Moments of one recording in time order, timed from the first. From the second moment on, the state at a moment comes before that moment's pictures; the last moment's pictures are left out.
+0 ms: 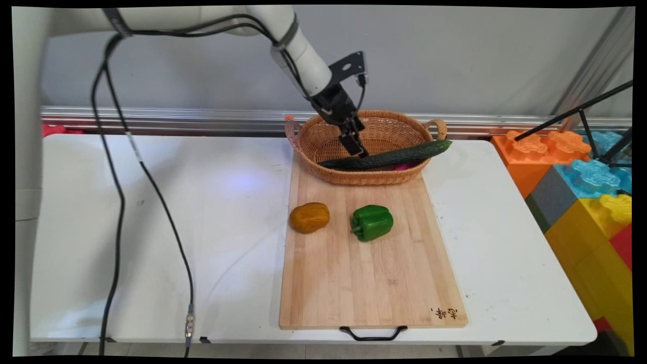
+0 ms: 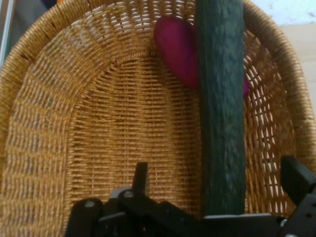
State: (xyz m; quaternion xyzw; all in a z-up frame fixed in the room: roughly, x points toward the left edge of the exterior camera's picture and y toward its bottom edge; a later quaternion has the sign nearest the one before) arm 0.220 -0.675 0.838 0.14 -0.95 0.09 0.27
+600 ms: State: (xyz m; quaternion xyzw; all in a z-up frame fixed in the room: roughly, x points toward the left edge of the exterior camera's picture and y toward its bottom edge) arm 0.196 -0.699 0.804 0.15 -0.95 0.06 0.27
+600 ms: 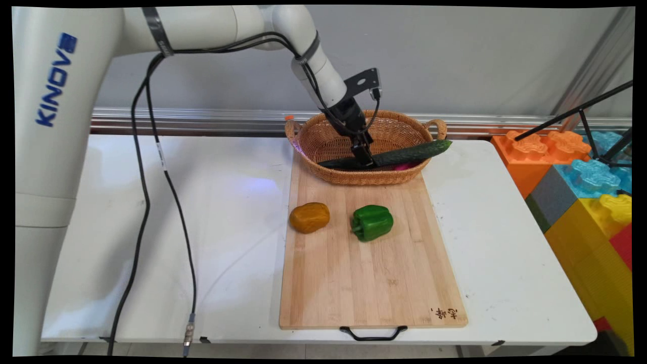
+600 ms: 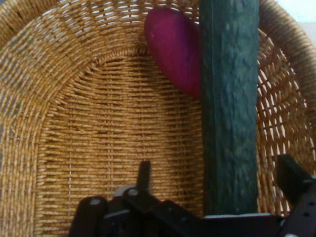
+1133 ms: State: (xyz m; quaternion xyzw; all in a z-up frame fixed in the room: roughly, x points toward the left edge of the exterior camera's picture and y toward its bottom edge) arm 0.185 -0.699 0.801 0.15 -0.95 0.05 0.26
